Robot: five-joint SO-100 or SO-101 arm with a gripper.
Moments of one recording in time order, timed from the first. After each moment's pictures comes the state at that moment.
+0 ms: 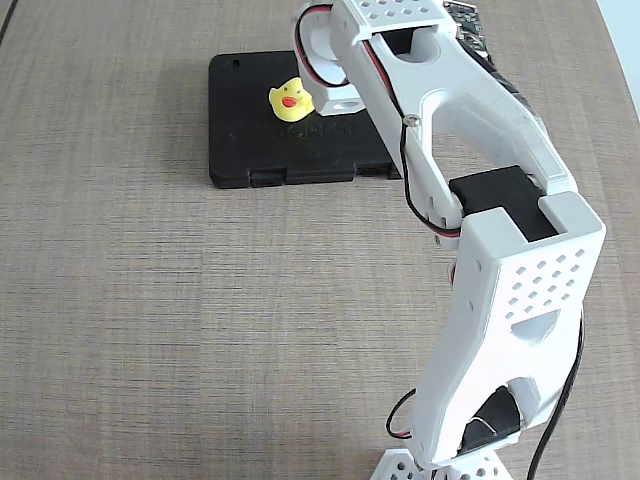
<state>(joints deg) -17.4 66.6 78.5 59.7 4.7</state>
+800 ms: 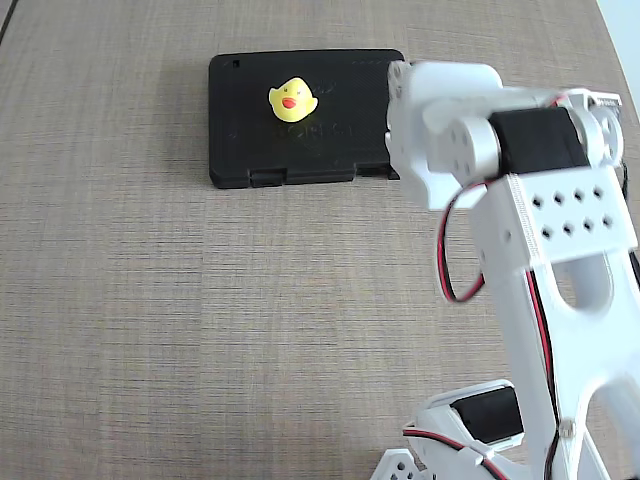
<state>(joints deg) -12.0 134.9 128.8 59.7 4.8</state>
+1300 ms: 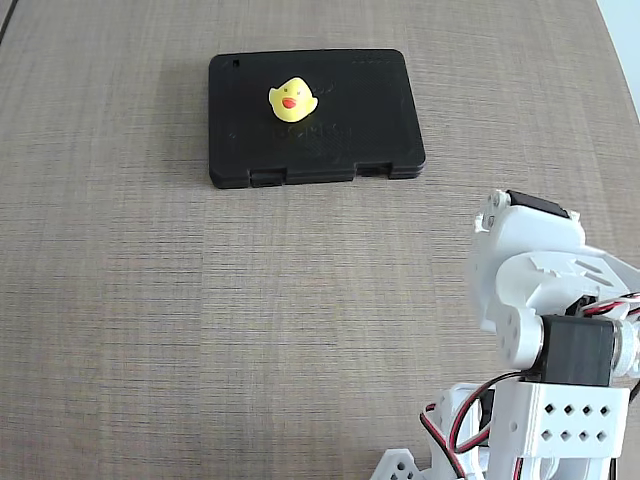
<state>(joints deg) 4.7 177.5 163.3 59.8 4.8</state>
